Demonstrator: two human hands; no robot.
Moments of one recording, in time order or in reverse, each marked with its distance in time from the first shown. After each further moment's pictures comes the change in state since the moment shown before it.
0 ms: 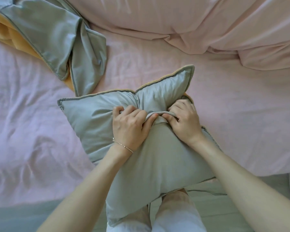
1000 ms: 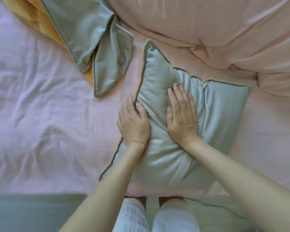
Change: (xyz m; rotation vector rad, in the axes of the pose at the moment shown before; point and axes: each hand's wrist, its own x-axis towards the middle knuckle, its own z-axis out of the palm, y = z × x) left_hand -0.002 -0.028 0.019 -0.359 -0.087 -1.006; right_hand 0.036 -0.045 0.038 -0.291 -0.067 -0.088
